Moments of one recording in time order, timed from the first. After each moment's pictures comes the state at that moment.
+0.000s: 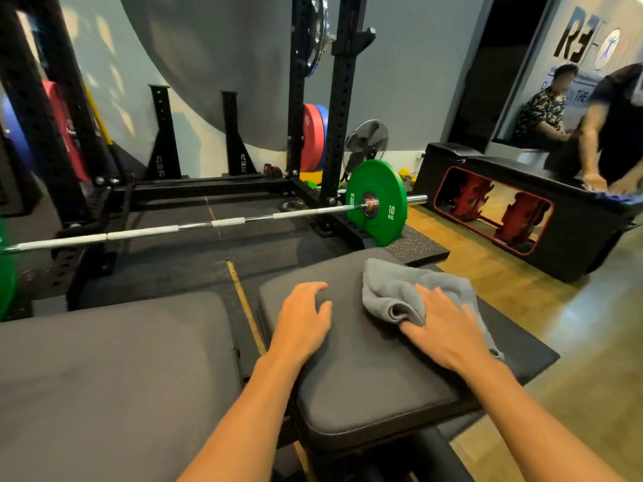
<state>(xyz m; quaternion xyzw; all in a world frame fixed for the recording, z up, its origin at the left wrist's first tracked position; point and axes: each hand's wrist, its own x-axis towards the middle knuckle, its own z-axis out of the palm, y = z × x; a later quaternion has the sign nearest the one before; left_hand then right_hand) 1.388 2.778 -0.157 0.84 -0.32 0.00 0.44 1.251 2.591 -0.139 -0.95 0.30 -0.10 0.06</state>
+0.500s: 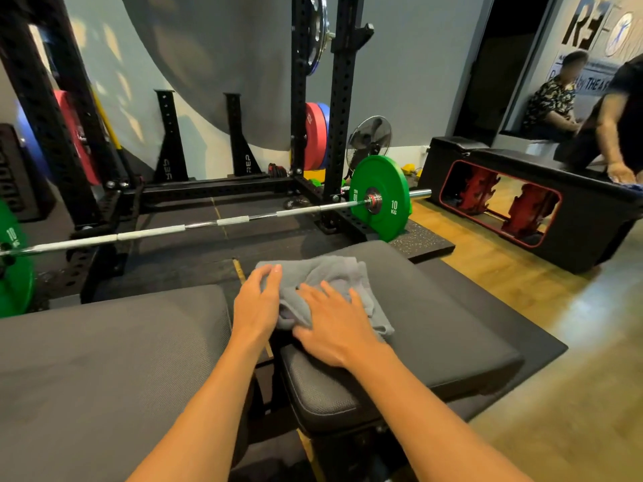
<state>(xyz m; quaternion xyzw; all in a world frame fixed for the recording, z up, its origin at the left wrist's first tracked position) 1.408 2.815 -0.153 0.77 -0.13 -0.03 0.63 1.310 2.713 -0.142 -0.99 0.11 -0.05 0.11</state>
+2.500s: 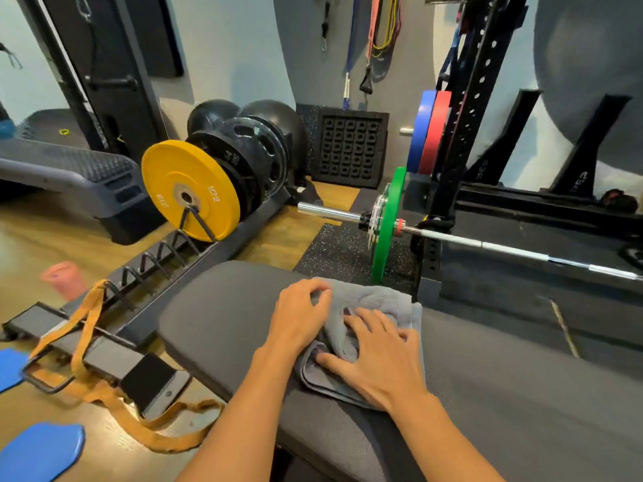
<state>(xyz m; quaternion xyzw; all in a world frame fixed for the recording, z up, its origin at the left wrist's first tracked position) 1.517 3.482 -0.117 0.90 0.07 0.11 0.42 1.483 3.326 -0.124 -0.97 -0.16 0.05 0.16</state>
